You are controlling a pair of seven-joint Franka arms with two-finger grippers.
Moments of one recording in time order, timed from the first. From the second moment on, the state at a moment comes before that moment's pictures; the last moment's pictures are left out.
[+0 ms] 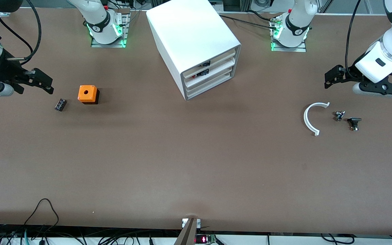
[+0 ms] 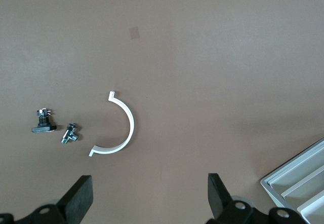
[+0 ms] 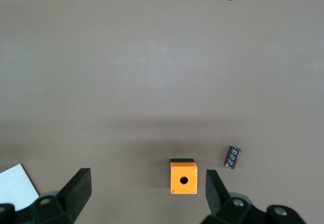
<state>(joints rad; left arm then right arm) -0.04 -0.05 -0.04 -1.76 -0.03 1.67 0.01 0.02 0.01 0.06 -1.64 -0.01 1.71 0.08</state>
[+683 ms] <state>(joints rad) -0.04 -0.05 -0.04 -1.76 -0.03 1.66 0.01 0.02 0.02 0.06 -1.64 -0.01 1.70 0.08</state>
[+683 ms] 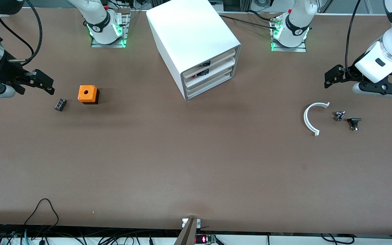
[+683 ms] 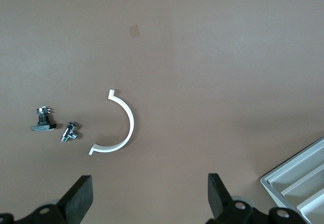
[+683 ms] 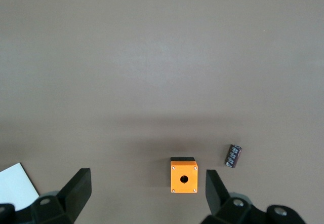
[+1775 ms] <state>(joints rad) -0.07 0.10 -0.14 -1.70 -0.38 1.47 0.04 0.07 0.24 0.07 -1.65 -0.01 1.82 0.02</state>
